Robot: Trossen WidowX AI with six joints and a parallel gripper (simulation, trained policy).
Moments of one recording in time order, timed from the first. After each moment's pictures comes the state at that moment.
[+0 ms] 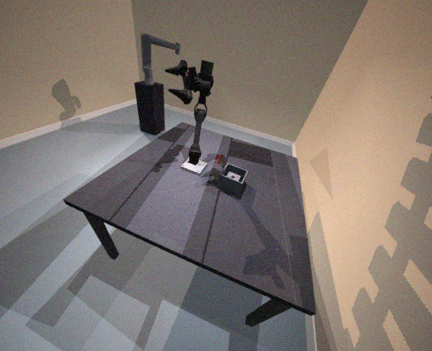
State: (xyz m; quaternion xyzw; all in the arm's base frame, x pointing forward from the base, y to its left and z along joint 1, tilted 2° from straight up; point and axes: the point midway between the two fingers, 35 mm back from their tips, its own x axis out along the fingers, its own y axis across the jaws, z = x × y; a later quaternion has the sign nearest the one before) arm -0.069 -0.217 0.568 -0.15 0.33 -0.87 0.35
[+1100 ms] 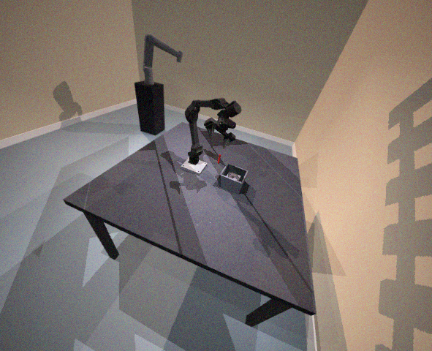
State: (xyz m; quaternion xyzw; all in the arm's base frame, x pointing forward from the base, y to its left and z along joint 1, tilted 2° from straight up) arm 0.188 -0.202 0.361 -0.06 0.38 -0.52 0.76
